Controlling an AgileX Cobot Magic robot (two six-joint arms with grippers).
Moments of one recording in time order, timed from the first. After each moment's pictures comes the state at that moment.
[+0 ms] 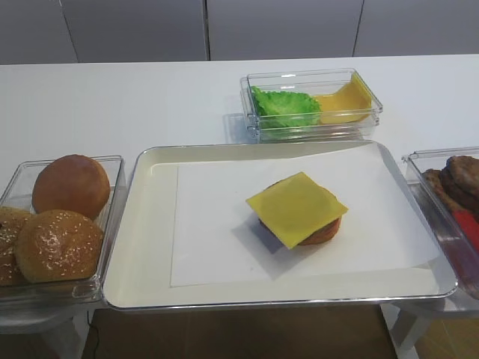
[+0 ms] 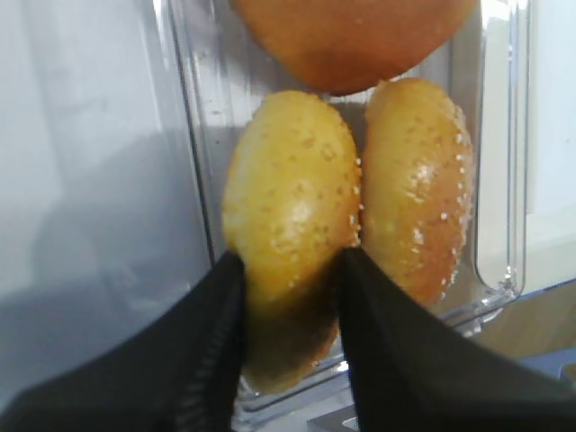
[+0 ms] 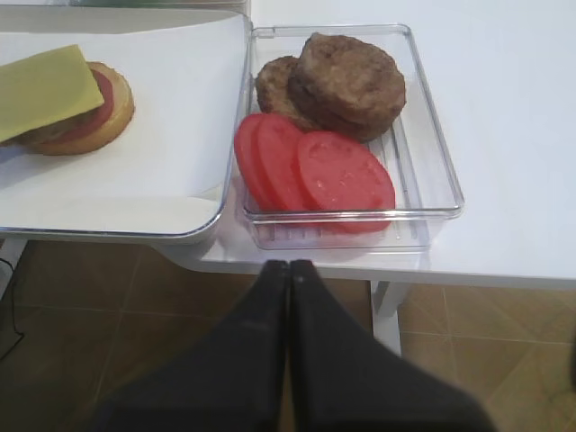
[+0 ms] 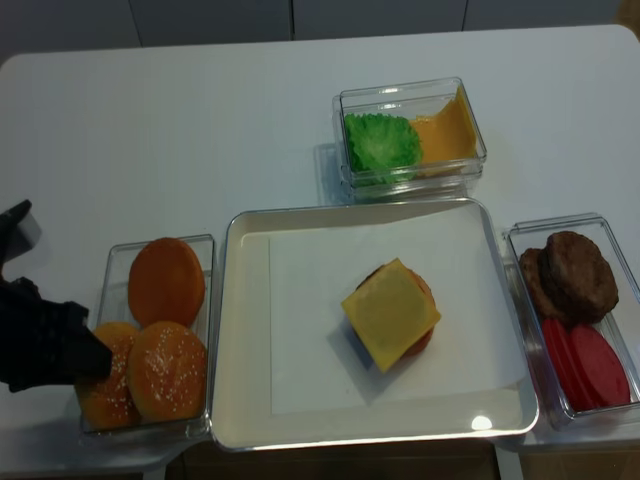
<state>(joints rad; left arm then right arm) 0.32 1.32 -0.80 -0.52 1.15 0.47 0.11 -0.02 -0.48 0.07 1.16 0.00</state>
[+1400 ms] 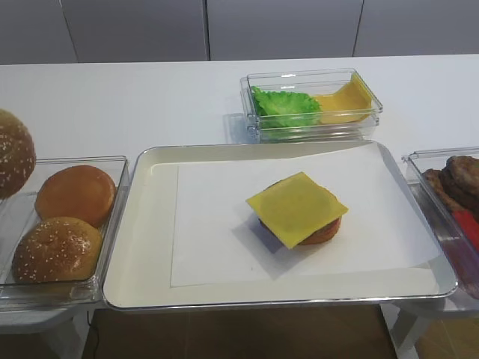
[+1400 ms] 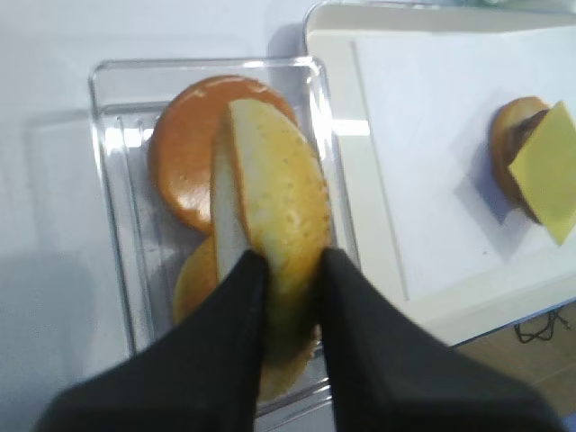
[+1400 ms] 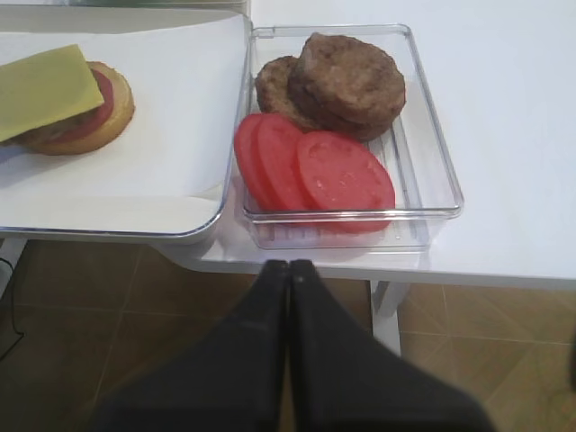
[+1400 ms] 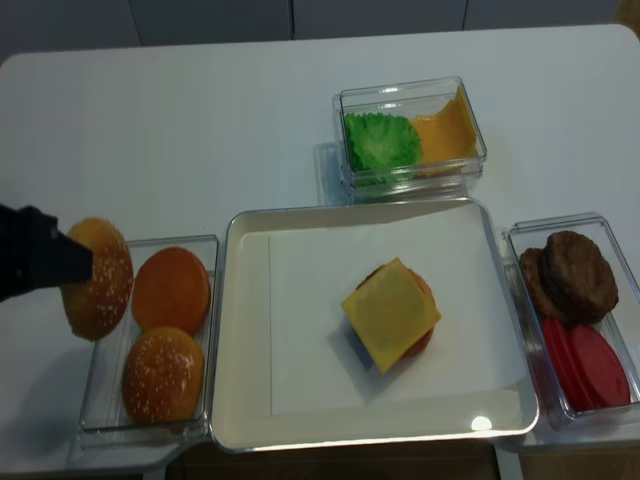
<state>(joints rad) 0.32 1.16 -0.98 -0.63 1.21 0.46 0.11 -0.02 -0.48 0.07 1.16 0.00</state>
